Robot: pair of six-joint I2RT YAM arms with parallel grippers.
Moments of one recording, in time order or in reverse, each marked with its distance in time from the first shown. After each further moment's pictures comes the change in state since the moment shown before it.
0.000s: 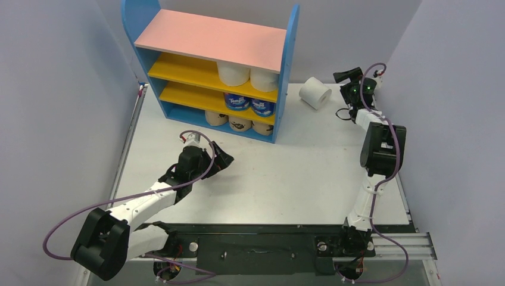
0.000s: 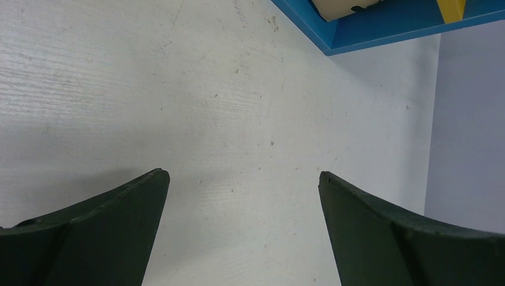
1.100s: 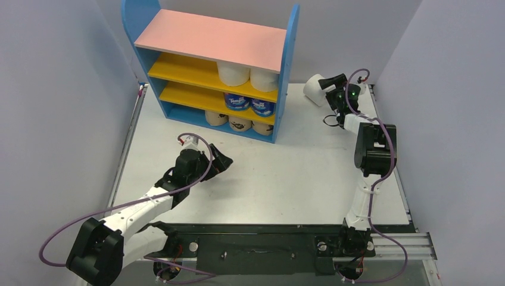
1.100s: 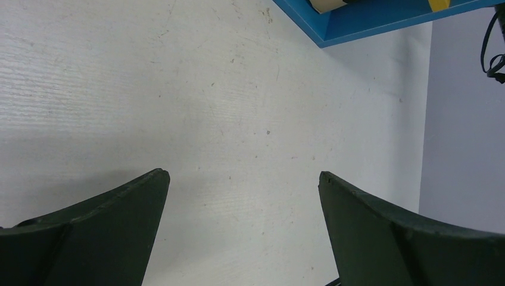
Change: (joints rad) left arm -0.010 -0.092 -0.029 -0.040 0.003 -0.006; right arm 0.100 -0.010 -0.142 0.072 0.035 0.042
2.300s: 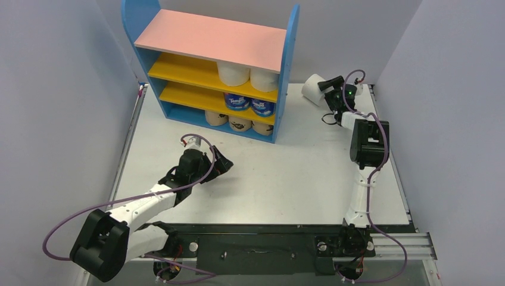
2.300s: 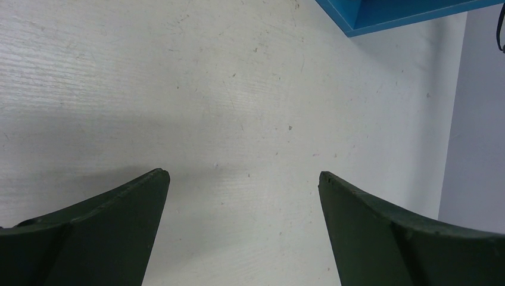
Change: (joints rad) left arm 0.000 0.076 0.000 0.004 -0.002 0.015; right arm -0.005 0.182 0.192 -0.060 0.015 -0.027
